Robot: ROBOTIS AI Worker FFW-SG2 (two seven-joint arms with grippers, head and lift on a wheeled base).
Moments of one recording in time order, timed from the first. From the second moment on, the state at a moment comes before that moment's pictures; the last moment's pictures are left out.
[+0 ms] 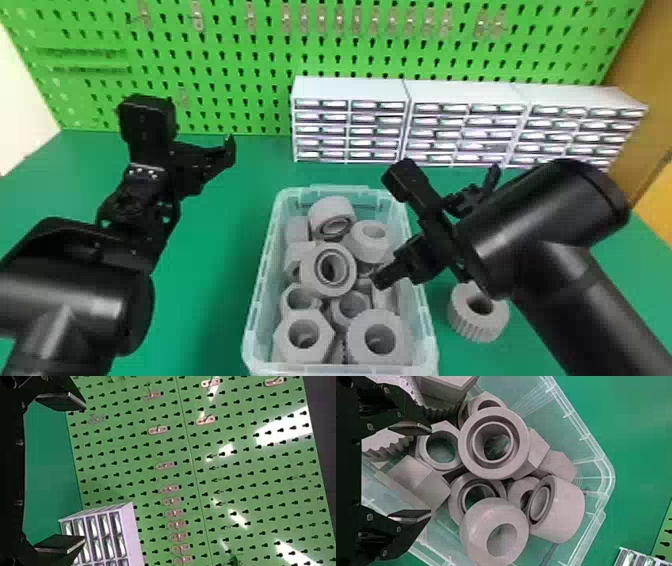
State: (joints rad) left arm -0.12 0.20 -0.10 -1.92 0.01 0.43 0.05; right arm -0.46 -0.27 0.53 -1.89 0.14 1.57 0.73
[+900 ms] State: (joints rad) left arm -0.13 0.20 -0.11 -1.92 0.02 0.43 0.05; right arm -0.47 -0.25 0.56 -1.88 0.25 1.56 0.73
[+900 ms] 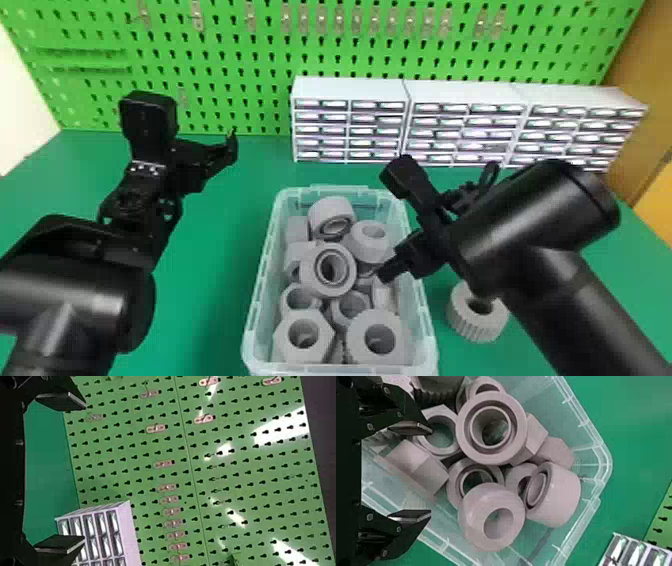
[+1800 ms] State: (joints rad) left arm -0.13 0.20 -0.12 -1.91 0.02 0.43 0.05; right arm -0.49 -0.20 0.58 -1.65 0.19 1.24 0.73
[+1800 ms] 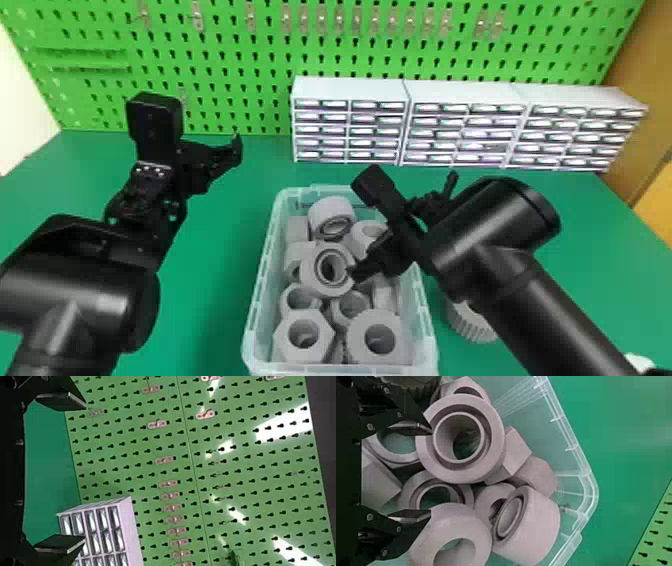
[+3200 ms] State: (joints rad) left arm -0.13 0.20 -0.12 -1.91 0.02 0.43 0.04; right arm -0.52 -0.16 0.59 -1.40 0.16 0.95 0.67
